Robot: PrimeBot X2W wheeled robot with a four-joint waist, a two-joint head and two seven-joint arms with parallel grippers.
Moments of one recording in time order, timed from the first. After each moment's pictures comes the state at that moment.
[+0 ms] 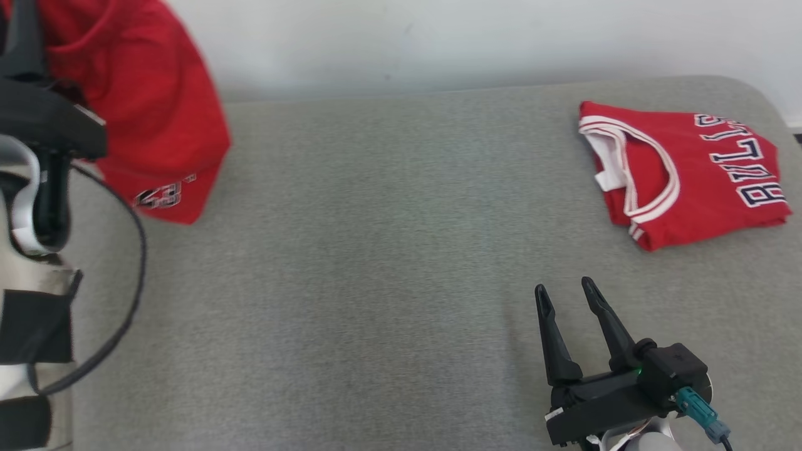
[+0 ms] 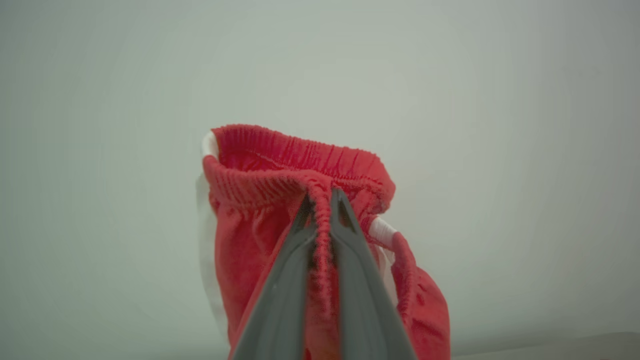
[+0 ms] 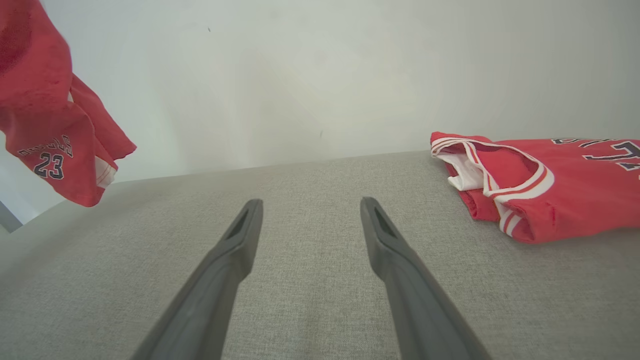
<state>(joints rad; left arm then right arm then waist) -0.88 0.30 0.03 0.35 -0.36 -0.12 0.03 -0.14 -0.05 0.15 0.20 0.19 0.13 -0.26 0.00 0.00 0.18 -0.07</state>
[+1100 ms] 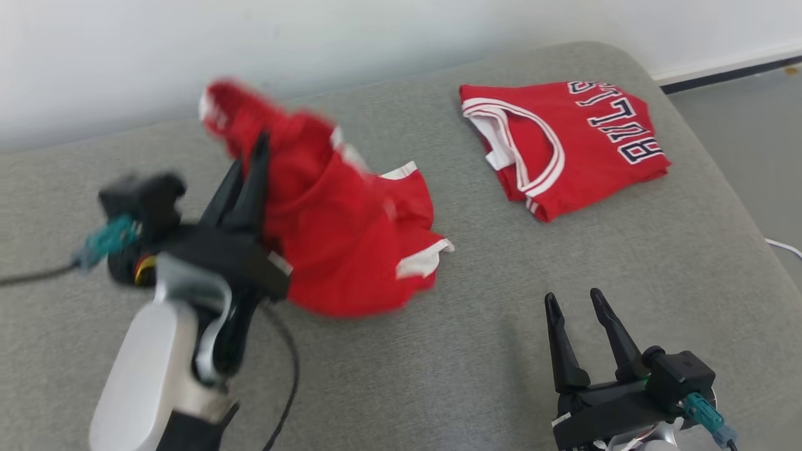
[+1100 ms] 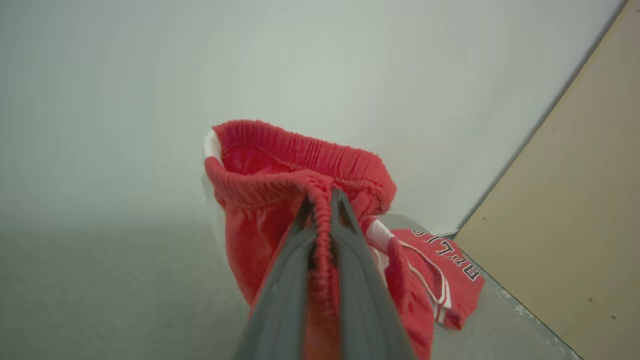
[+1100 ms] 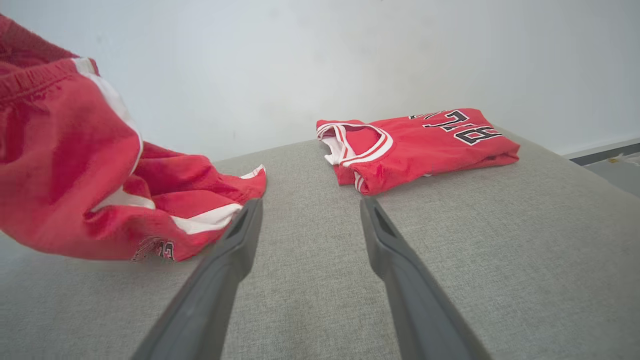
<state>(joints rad) -0.59 0.10 -0.18 0.22 -0.54 -0.09 0.06 -0.12 -0.05 0.12 0.23 0.24 0.13 -0.26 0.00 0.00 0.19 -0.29</state>
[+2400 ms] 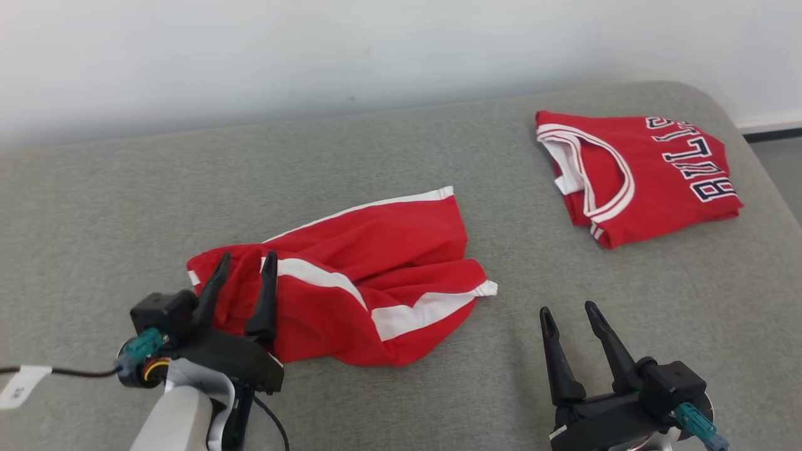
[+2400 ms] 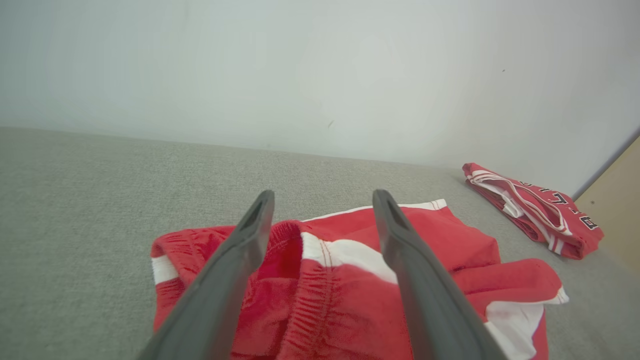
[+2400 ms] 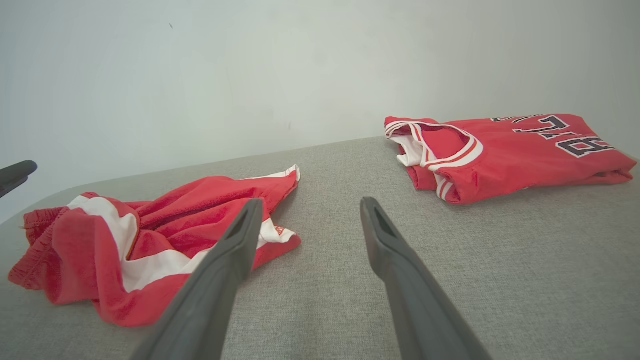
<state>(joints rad) -0.41 0.14 -0.21 0.50 -0.49 -0.12 -0.23 -0.10 -0.05 0.13 0.24 0.21 0.13 -0.26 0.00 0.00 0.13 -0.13</state>
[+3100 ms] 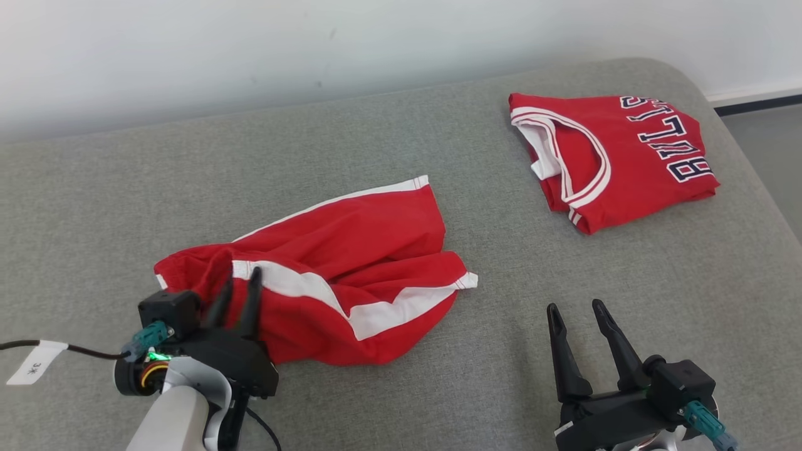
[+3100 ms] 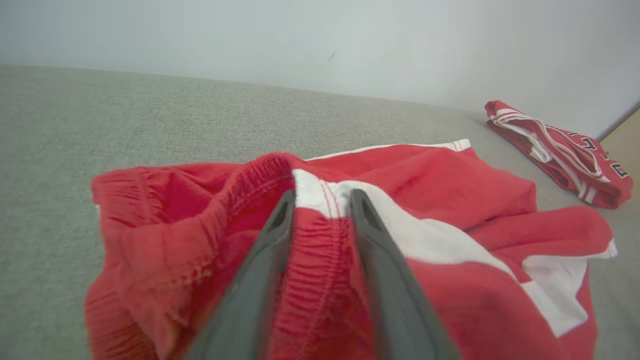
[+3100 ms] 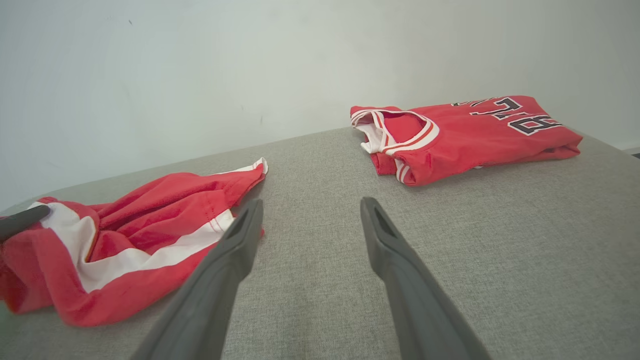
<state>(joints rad) -0.47 0.16 -0.24 0.64 -0.50 -0.11 -0.16 -0.10 -0.05 0.12 0.24 0.24 0.13 -0.26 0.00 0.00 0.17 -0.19</state>
